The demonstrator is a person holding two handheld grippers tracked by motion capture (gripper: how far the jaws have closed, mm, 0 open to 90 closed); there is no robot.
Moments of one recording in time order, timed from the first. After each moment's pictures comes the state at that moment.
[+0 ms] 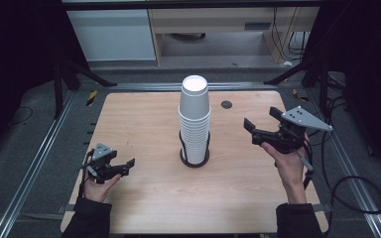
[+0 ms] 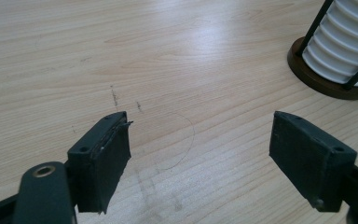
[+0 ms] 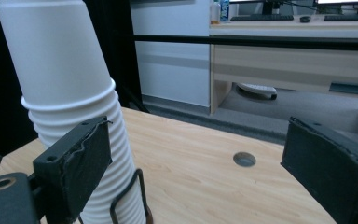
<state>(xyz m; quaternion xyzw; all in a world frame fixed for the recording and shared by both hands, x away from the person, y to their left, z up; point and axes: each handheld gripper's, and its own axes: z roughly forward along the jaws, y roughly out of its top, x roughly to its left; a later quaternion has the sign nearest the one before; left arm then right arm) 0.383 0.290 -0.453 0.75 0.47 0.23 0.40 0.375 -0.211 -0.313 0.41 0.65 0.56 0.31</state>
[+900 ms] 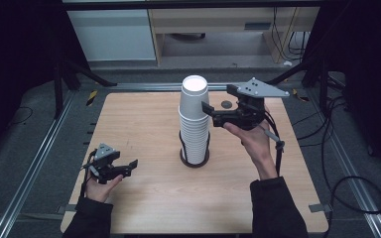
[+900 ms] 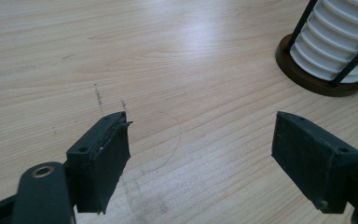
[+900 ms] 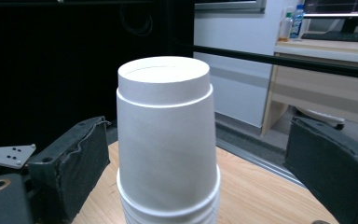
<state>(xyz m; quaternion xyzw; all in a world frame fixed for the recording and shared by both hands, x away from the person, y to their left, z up) 0.385 0.284 -0.456 0.76 0.46 0.21 0.41 0.409 -0.124 -0.264 0.32 0.69 0.60 0.25</state>
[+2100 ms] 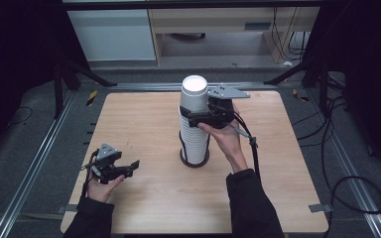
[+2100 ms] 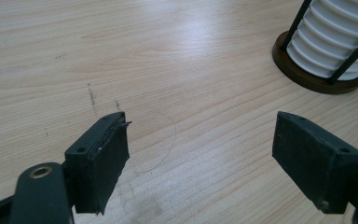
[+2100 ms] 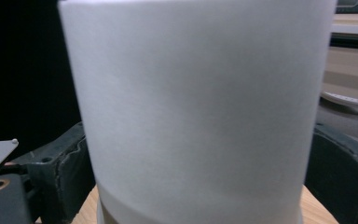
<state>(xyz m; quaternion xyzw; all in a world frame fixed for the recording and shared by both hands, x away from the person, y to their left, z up) 0.386 0.280 -0.457 0.76 0.46 0.21 0.41 0.450 -0.072 -0.310 0.32 0.71 0.59 0.22</state>
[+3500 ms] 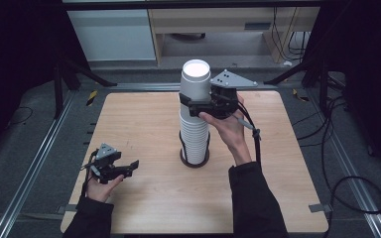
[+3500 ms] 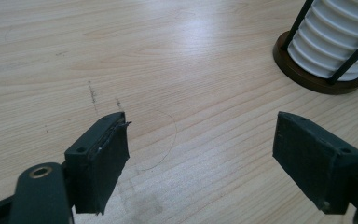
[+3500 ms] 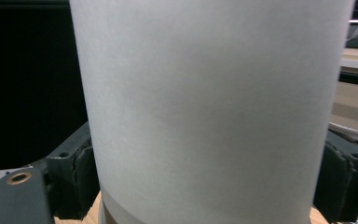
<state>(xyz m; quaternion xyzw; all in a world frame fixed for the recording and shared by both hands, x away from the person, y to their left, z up) 0.386 0.282 -0.457 0.76 0.46 0.21 0.41 0.442 -0.075 -0.266 0.29 0.69 0.61 0.25</state>
